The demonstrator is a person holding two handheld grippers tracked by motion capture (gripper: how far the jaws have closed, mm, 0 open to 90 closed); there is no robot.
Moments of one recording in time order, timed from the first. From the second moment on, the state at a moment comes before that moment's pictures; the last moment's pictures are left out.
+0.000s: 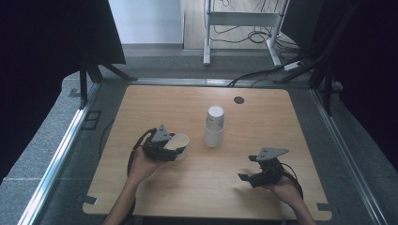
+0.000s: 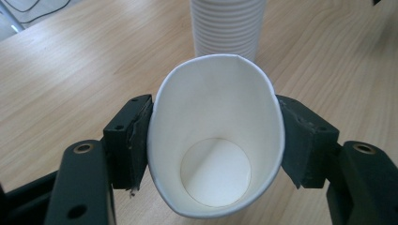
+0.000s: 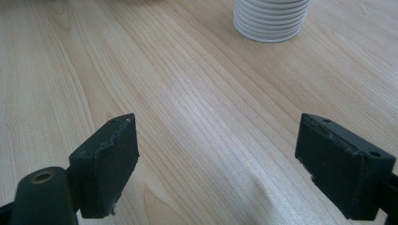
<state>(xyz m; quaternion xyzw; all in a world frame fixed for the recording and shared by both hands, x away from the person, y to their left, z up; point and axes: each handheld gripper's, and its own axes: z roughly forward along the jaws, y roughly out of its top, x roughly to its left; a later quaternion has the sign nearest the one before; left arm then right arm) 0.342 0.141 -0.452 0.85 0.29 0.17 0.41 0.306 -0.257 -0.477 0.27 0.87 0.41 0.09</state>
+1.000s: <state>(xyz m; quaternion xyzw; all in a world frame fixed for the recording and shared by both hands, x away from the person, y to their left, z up) 0.337 0.147 -0.468 0.83 0.32 0.15 0.44 0.310 -0.266 -0.514 0.31 0.88 0.34 0.13</state>
